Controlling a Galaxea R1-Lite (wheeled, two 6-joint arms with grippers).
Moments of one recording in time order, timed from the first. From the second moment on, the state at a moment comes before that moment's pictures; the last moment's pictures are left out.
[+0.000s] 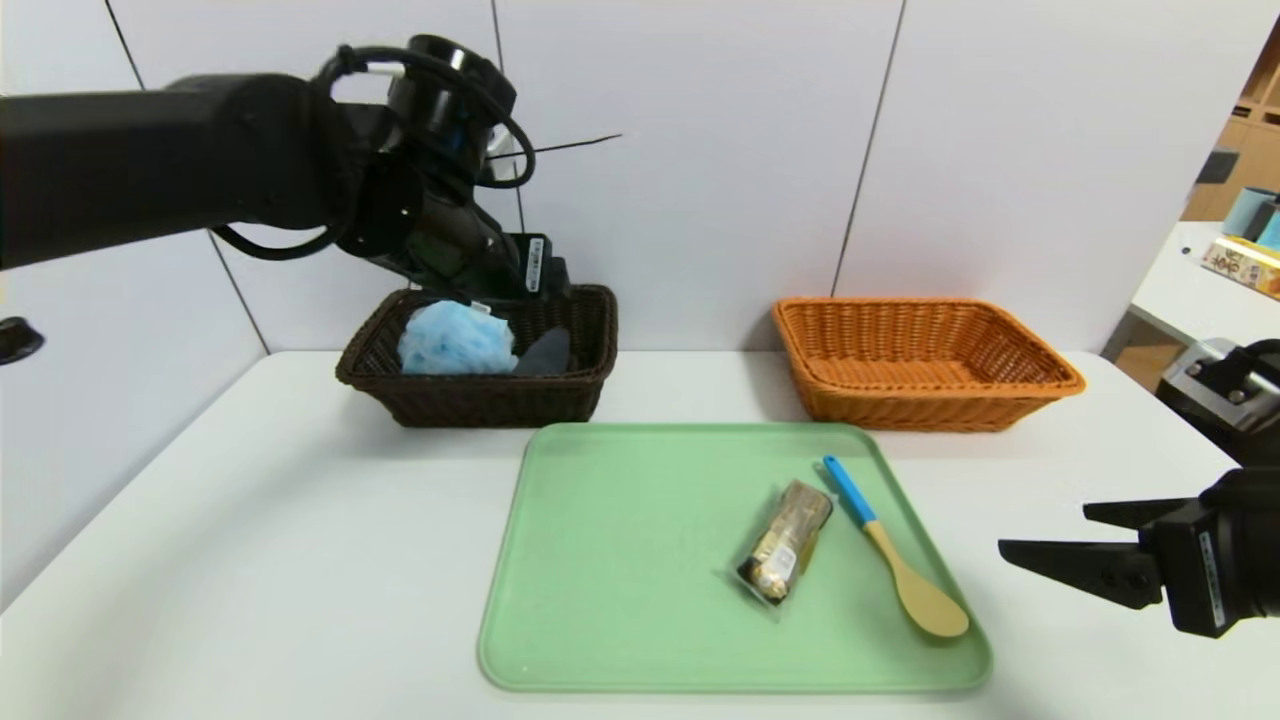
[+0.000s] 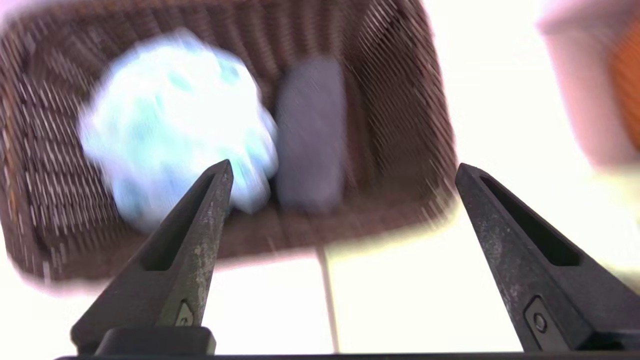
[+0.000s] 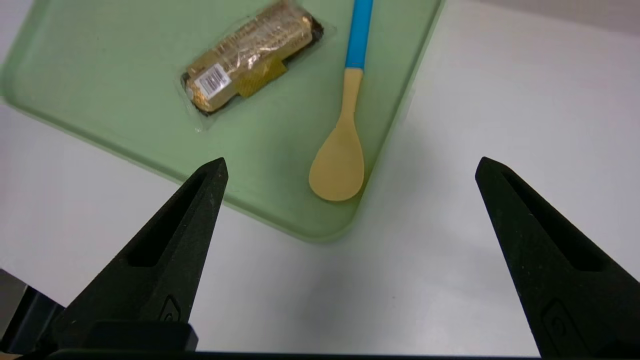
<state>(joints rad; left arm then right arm) -0.50 1.96 -1.92 0.56 0.24 -0.25 0.19 1.19 -0.74 0.22 0.25 -0.02</state>
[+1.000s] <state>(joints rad) -0.78 1.64 -1.55 0.71 0.24 -0.39 0.50 1.59 -1.13 0.36 -0.02 0.27</state>
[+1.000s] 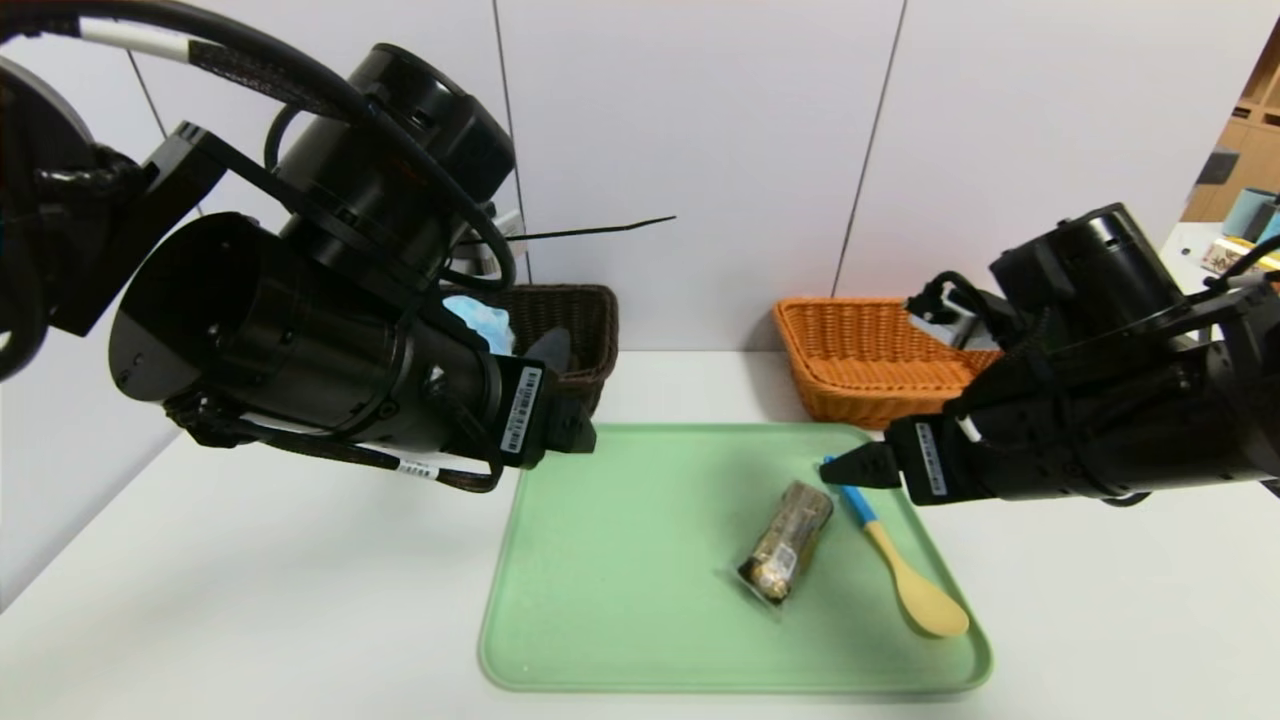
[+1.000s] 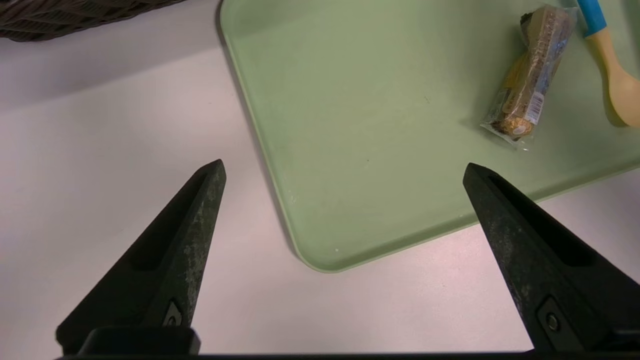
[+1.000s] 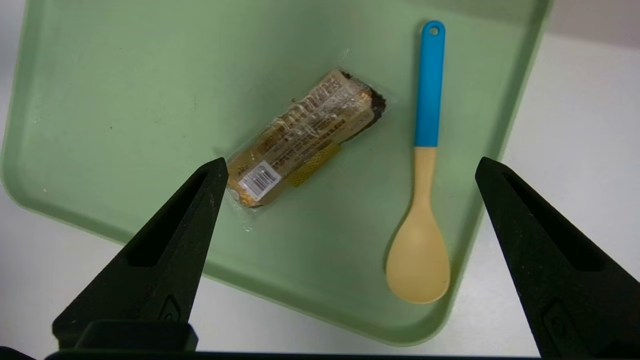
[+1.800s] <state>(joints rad) -0.79 1.63 -1.53 0.71 0.25 -0.38 0.67 1.84 -1.36 0.64 -0.16 0.75</state>
